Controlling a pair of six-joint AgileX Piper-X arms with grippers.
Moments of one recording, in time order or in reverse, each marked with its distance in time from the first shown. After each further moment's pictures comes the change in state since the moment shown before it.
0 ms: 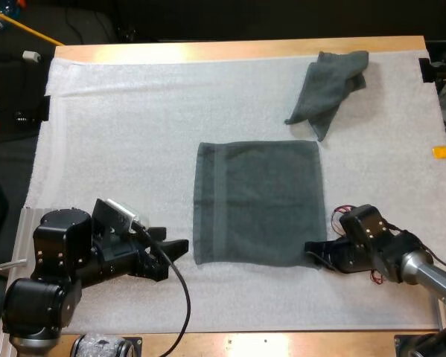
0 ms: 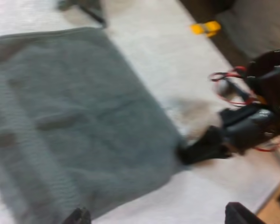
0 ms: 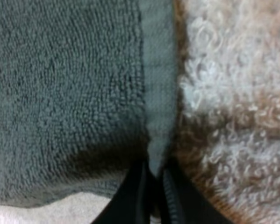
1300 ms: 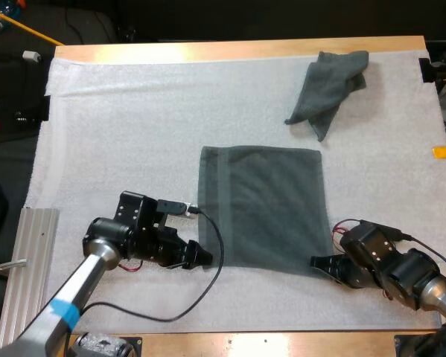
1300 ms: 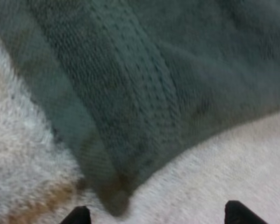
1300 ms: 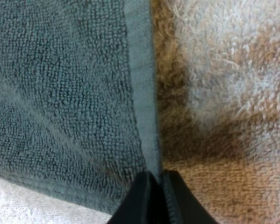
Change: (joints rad) left arm -0.134 0.617 0.241 -0.351 -0.045 -0.034; right arm 0.141 -0.262 0.004 0.235 0.217 0.114
